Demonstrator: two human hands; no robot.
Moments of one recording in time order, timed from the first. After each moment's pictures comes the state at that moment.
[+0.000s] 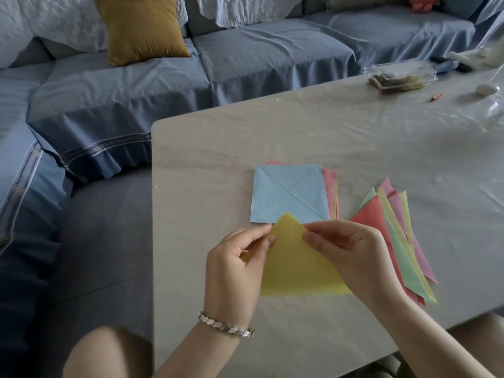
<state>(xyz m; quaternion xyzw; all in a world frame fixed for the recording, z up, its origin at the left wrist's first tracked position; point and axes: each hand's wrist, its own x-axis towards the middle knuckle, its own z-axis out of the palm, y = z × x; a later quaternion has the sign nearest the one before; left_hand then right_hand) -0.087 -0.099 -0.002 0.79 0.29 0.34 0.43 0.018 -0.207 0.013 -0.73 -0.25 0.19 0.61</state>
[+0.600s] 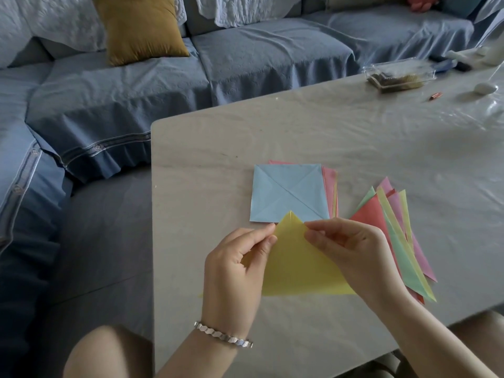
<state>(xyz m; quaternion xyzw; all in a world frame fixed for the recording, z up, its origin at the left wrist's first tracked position) -0.092 -0.103 0.000 0.80 0.25 0.38 0.39 0.017 -0.208 0.017 -0.70 -0.24 0.20 0.64</state>
